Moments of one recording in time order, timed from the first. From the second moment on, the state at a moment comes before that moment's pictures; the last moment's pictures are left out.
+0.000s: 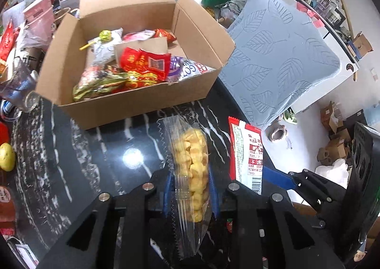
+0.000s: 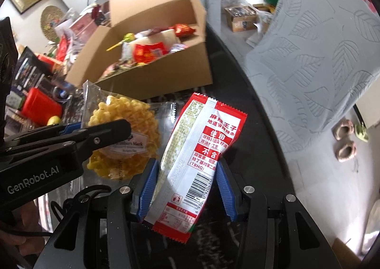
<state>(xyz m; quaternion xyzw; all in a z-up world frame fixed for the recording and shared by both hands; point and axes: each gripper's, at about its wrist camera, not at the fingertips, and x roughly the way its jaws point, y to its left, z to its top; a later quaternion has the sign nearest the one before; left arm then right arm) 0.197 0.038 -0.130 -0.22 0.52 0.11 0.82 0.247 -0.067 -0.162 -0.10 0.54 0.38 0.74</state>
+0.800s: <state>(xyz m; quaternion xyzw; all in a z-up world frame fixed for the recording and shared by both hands) 0.151 0.080 -0.025 -0.20 0.43 0.17 0.86 0.202 -0.020 -0.069 -0.09 0.46 0.47 0.75</state>
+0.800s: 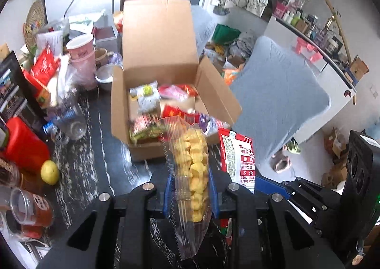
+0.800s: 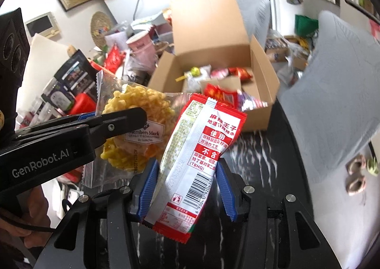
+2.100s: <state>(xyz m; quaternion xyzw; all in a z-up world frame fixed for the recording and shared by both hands) 0.310 0.229 -0.030 -0.19 0.39 0.21 0.87 0.376 0.124 -0.068 -0.14 0.40 0.50 0.75</state>
